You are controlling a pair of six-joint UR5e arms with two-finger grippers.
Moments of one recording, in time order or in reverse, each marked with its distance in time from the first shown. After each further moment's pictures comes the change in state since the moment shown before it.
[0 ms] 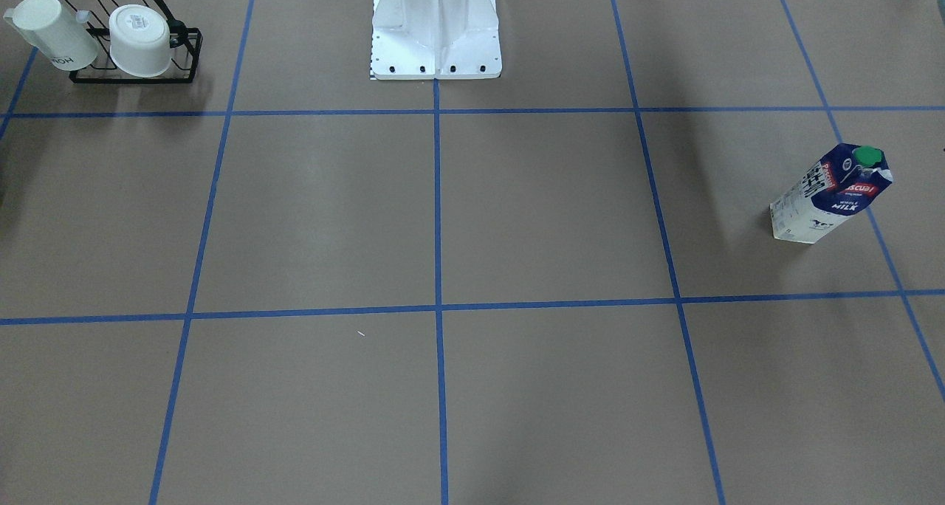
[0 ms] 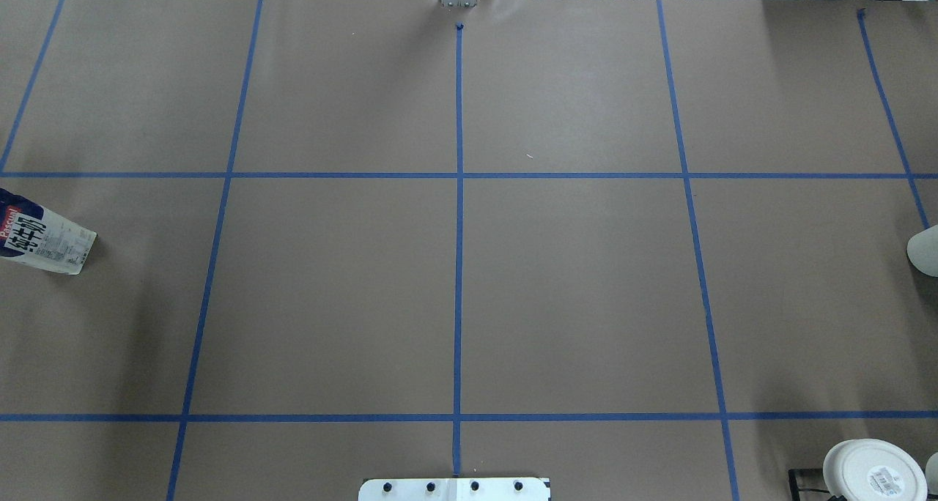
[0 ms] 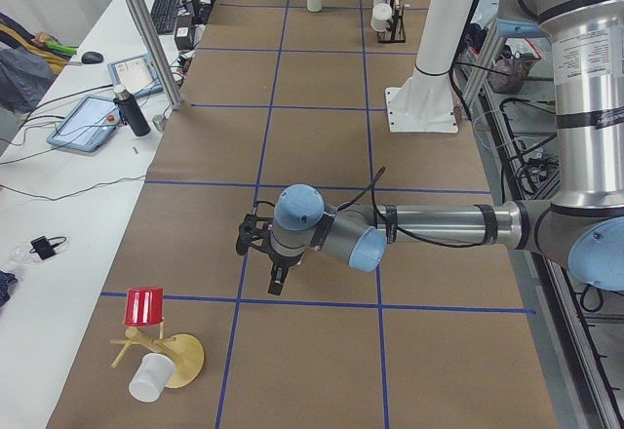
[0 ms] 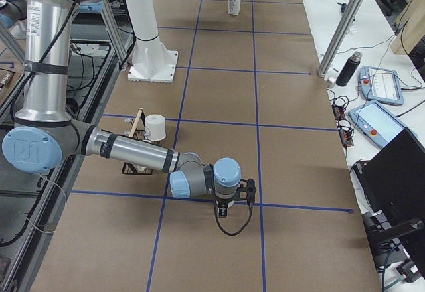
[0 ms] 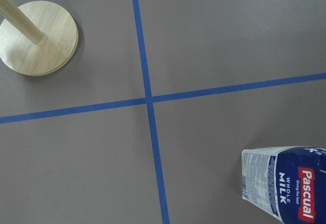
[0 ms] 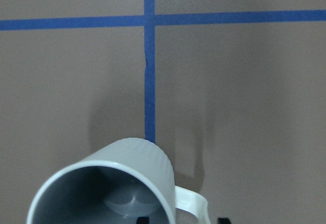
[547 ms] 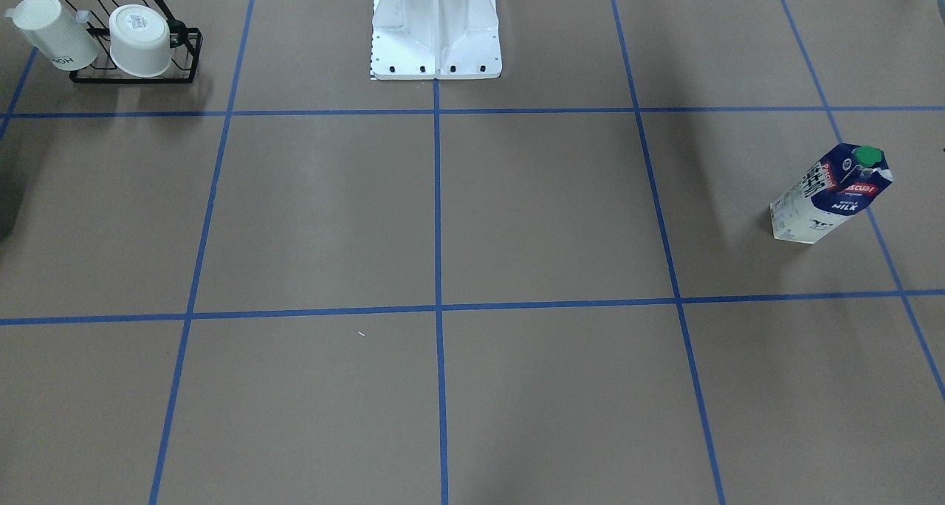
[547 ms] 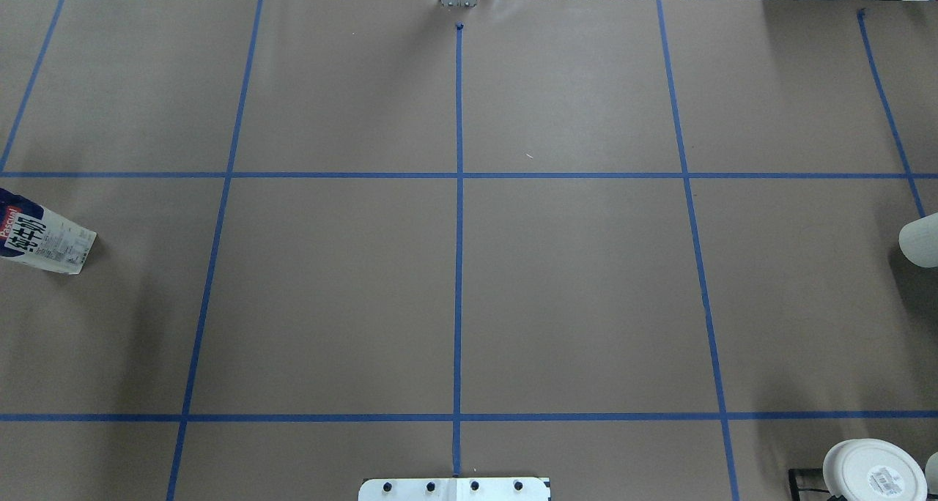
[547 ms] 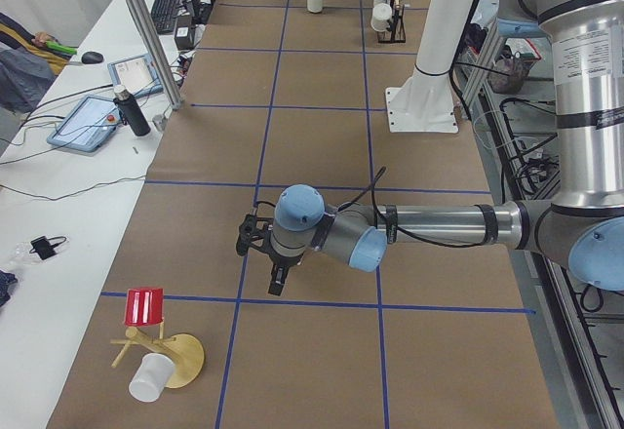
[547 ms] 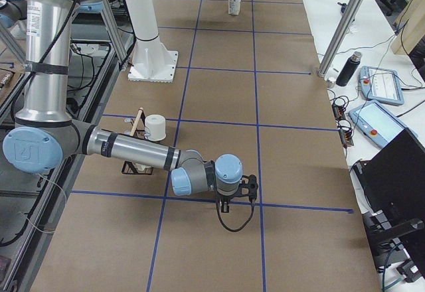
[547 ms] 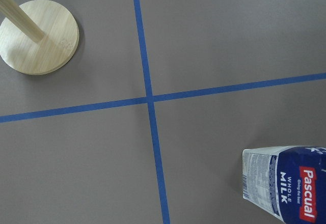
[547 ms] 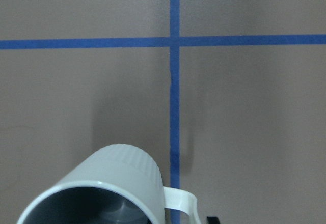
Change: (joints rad) left arm 0.000 0.001 -0.001 0.000 -0.001 -0.002; right arm 0.016 0.012 0.104 -0.089 0.009 -0.001
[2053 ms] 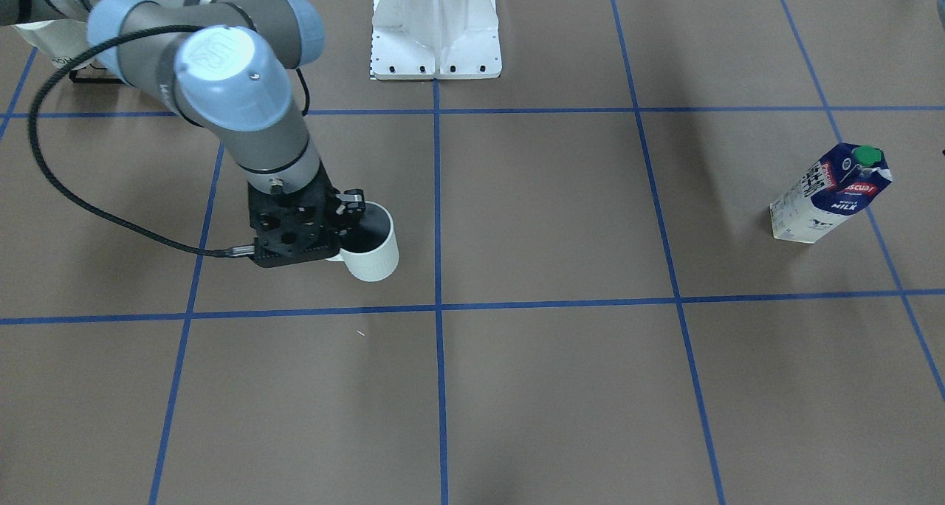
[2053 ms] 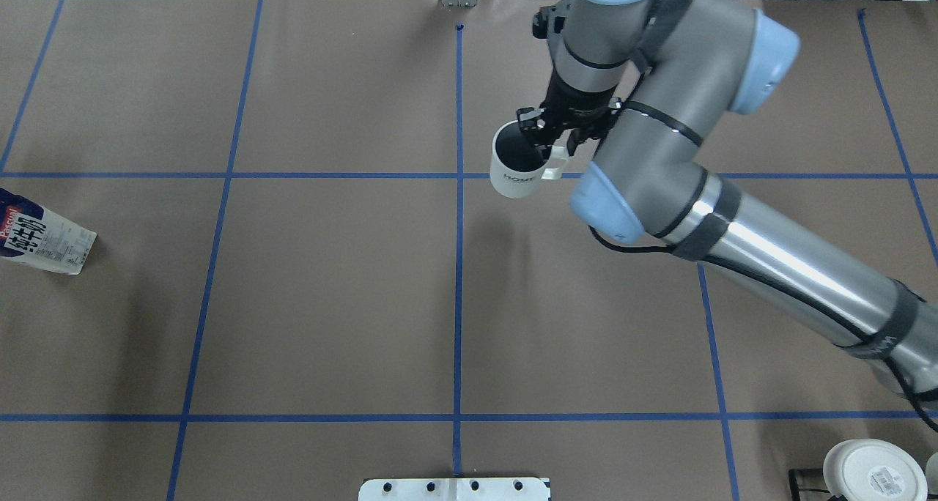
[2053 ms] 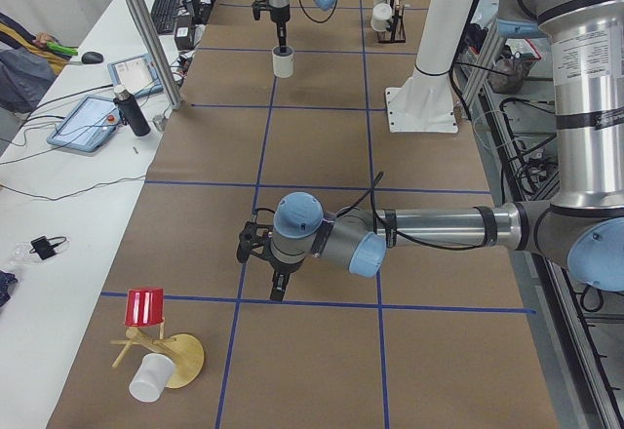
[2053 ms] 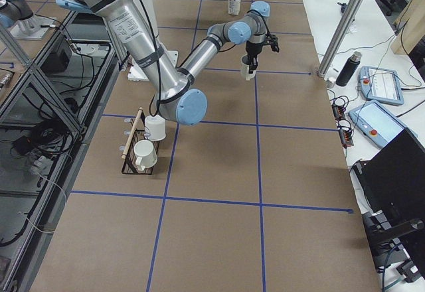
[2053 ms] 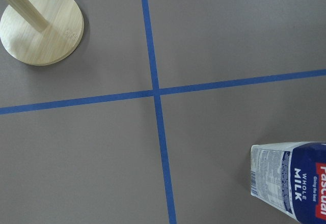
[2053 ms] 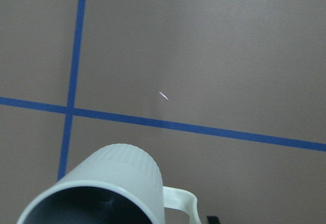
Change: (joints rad) left arm 0.002 -0.001 0.027 0.000 0.000 0.003; right arm -0.667 0.929 0.020 -0.518 -0.313 0.586
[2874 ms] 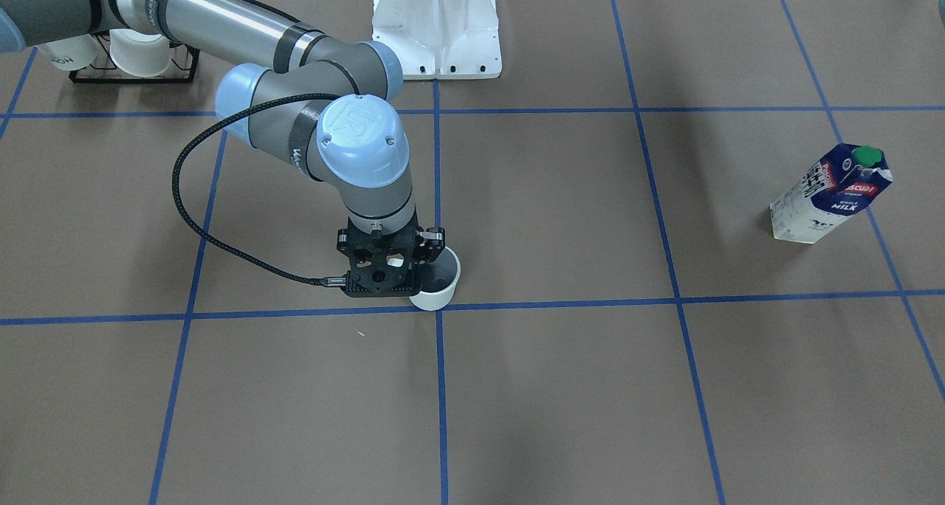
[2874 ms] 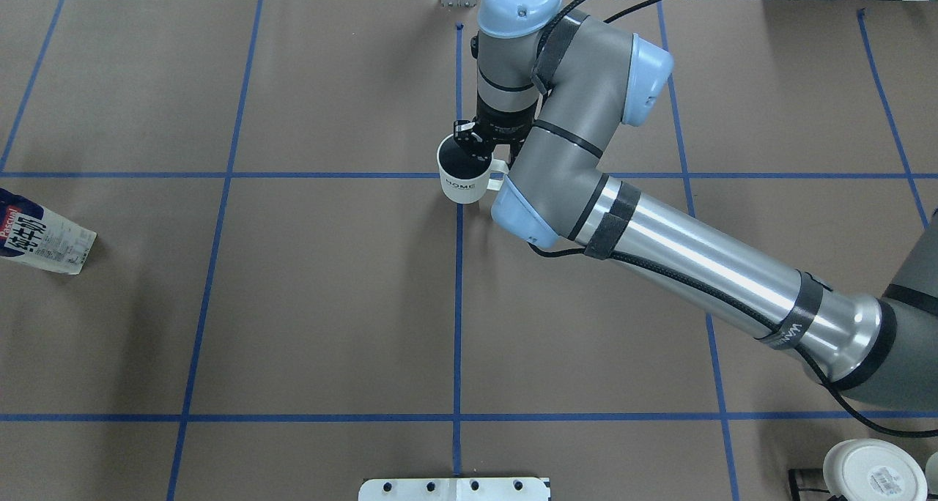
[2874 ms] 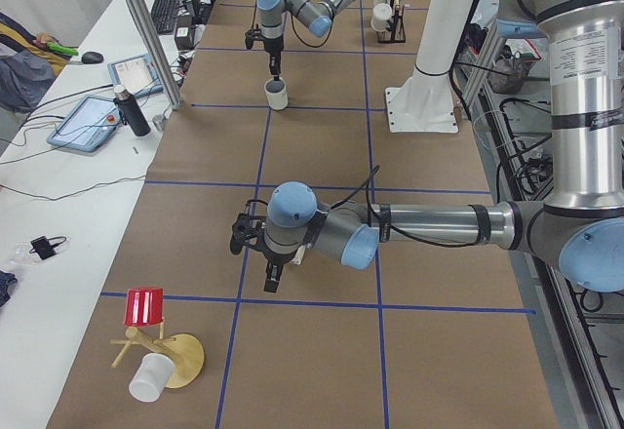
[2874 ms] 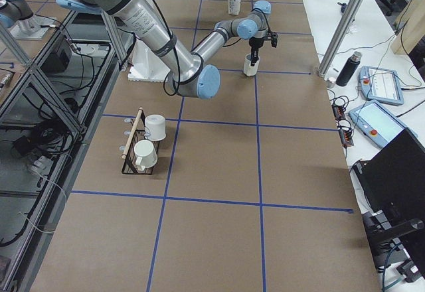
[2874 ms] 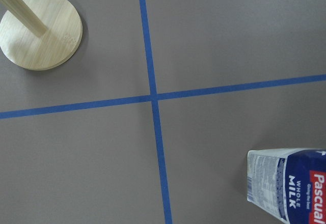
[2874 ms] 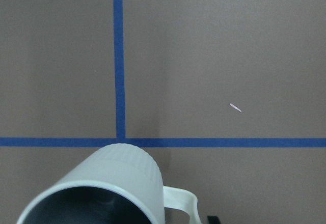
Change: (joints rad) left arm 0.009 -0.055 -0.027 0.016 0.003 -0.138; right arm -0.044 0.130 -0.239 0.148 0.000 0.232
